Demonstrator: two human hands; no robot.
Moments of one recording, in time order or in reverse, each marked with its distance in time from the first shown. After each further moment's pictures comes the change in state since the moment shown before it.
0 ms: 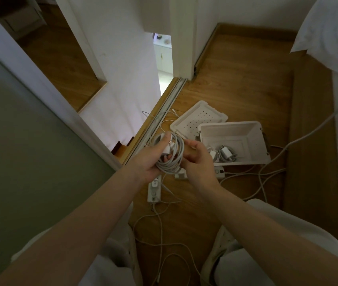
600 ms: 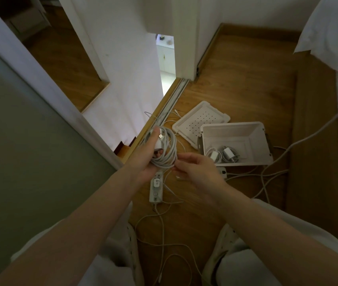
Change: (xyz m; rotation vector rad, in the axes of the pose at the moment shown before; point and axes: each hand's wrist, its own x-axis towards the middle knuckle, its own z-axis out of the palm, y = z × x) left_hand -0.008 0.003 -0.007 -0.155 0.016 0.122; right_hand -0.003 -0.005 -0.006 0.011 -0.126 0.288
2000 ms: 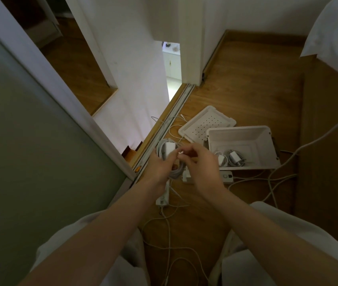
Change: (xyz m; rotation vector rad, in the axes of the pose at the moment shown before) left_hand 0.000 -0.032 -0.001 0.400 0.225 0.174; right_hand 0.010 0.003 0.010 -0.658 0.250 -0.566
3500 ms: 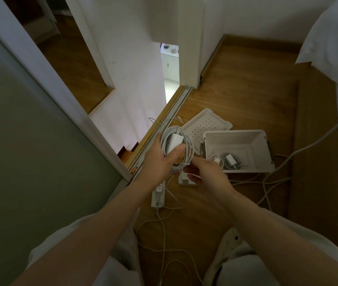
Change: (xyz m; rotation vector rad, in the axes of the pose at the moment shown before) left_hand -0.007 0.022 -0.005 0.273 -0.064 0.523; right_hand -0.003 -0.006 -0.020 0.576 -0.180 0.616
